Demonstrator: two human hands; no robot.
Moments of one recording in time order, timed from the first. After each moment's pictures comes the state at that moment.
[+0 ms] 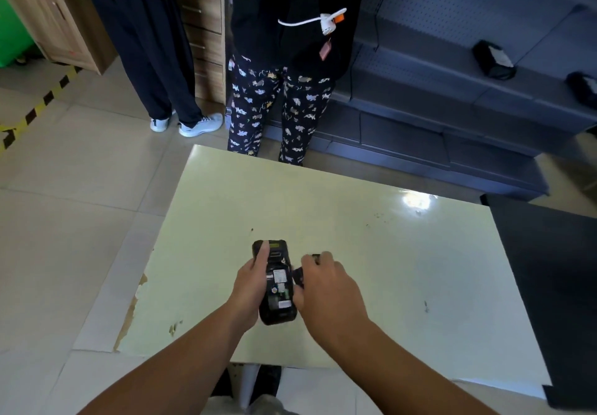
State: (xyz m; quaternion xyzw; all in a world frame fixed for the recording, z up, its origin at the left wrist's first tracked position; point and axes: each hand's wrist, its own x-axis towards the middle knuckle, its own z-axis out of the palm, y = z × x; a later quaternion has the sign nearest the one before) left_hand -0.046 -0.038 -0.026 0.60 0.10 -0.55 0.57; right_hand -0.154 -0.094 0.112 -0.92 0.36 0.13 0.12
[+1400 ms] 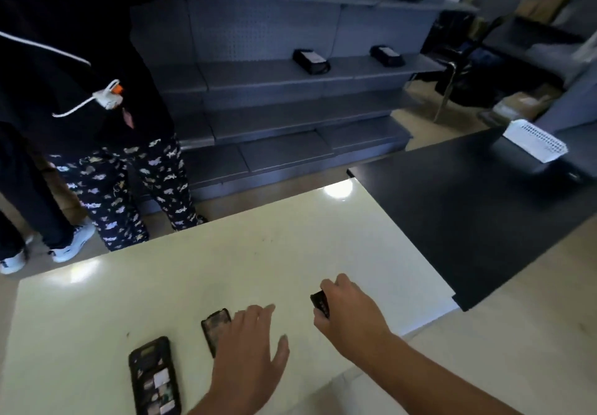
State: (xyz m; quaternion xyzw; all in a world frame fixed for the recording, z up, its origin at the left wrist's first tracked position) left_hand -0.194 -0.109 0.051 0.72 -0.67 -0.13 0.11; right_hand -0.362 -0.192 0.117 -0.80 0.58 0.05 0.14
